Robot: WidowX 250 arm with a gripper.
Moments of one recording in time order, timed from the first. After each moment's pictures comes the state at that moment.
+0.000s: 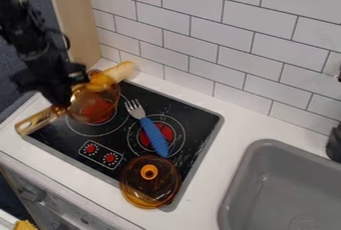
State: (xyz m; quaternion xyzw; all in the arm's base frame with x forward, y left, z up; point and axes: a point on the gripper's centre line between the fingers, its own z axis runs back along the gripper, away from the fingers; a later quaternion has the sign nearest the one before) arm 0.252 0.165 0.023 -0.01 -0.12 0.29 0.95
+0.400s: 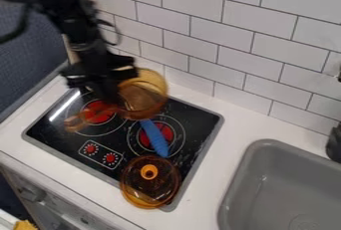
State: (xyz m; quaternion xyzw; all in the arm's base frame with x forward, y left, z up) arm 0.285 0.090 0.024 -0.05 -0.09 0.26 0.96
